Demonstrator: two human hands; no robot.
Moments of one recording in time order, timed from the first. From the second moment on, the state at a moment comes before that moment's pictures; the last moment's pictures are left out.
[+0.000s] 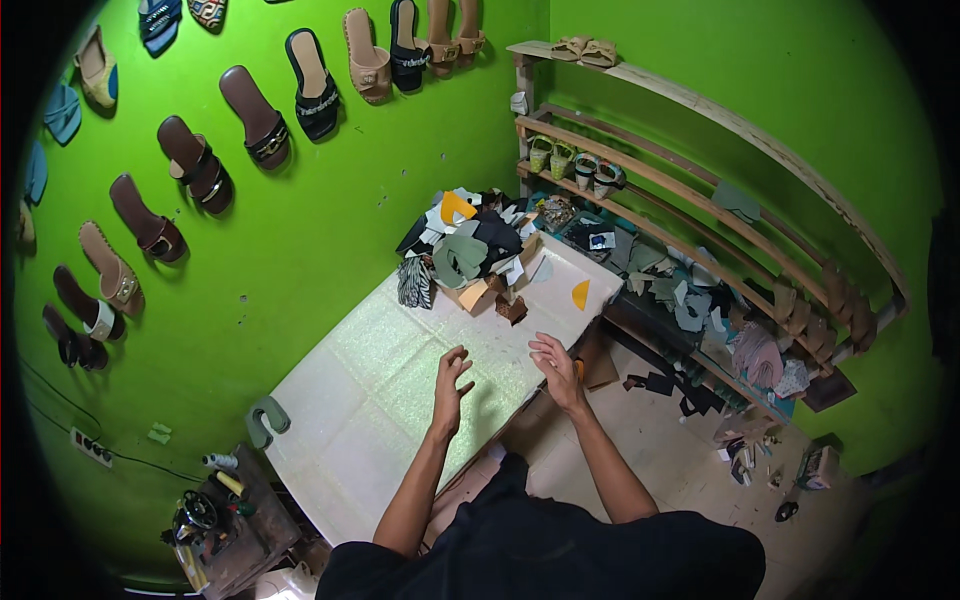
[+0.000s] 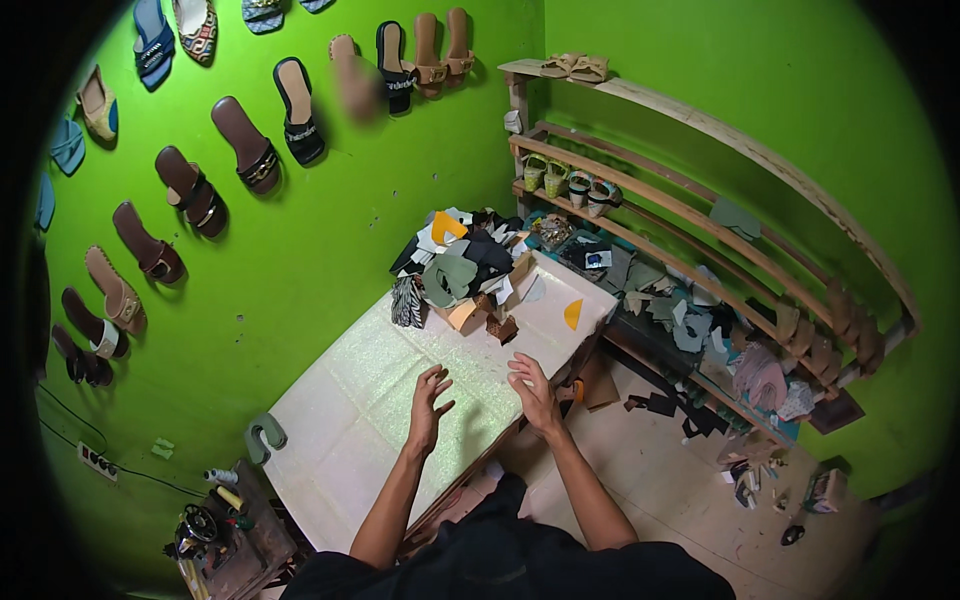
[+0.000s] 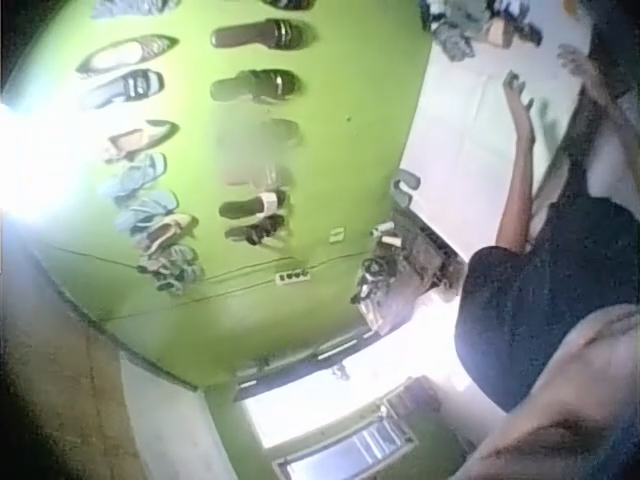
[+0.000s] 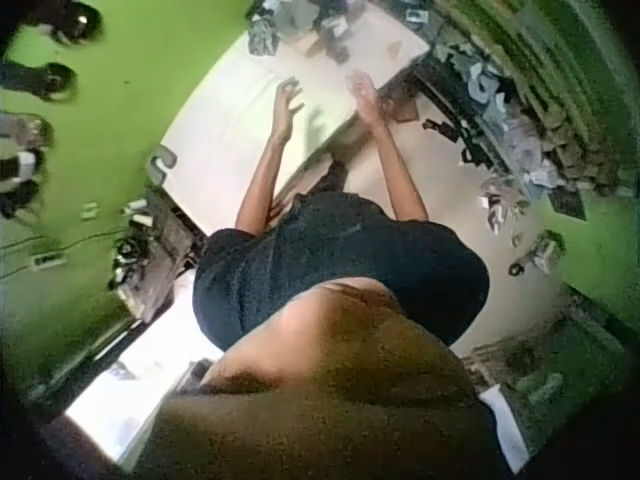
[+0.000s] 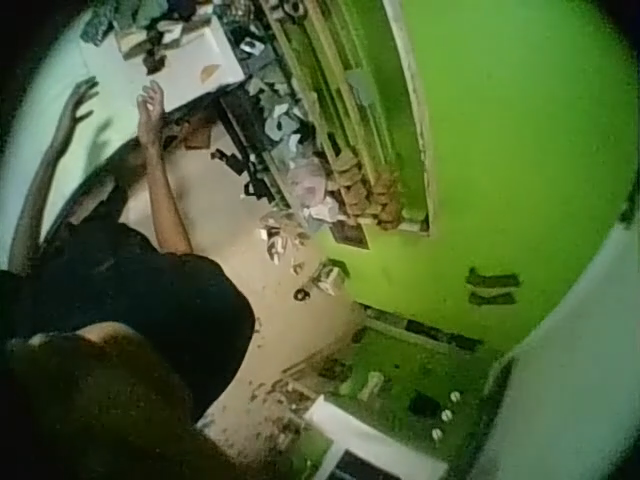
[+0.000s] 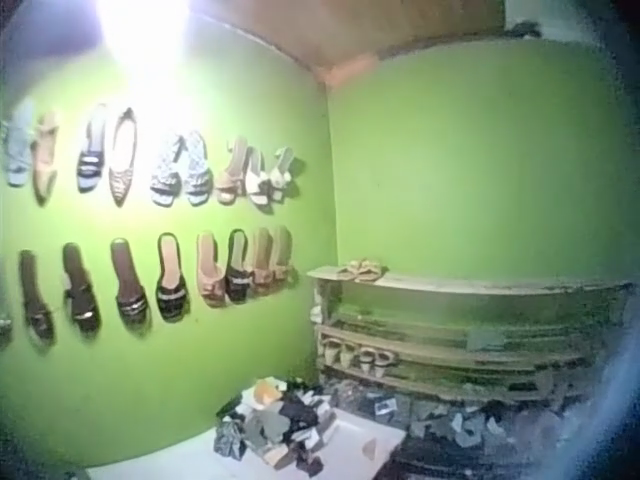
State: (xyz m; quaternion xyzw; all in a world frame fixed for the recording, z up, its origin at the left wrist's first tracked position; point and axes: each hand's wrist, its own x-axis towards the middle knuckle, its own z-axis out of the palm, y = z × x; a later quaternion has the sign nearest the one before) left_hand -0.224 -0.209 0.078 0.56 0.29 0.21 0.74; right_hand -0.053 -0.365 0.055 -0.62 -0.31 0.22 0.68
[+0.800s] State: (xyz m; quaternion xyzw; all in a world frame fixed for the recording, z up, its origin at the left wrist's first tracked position) left_hand -0.105 -0.049 0.069 0.51 0.42 0.30 0.68; right_hand 0.108 -0.158 0.038 -0.65 -0.35 0.30 0.60
